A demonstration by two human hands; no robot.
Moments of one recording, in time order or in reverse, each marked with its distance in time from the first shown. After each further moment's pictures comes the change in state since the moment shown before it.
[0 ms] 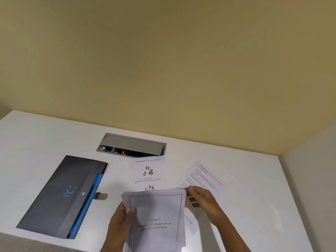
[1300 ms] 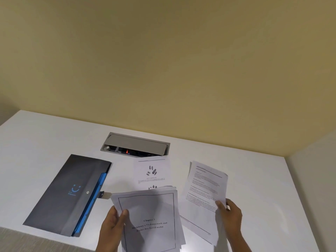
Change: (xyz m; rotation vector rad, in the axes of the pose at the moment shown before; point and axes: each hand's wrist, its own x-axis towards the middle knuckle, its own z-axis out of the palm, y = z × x) left_hand -0.005 -0.002 -0.021 -0.044 0.122 -0.028; right_hand 0.000 0.081 -0.043 -0.054 0.702 0.047
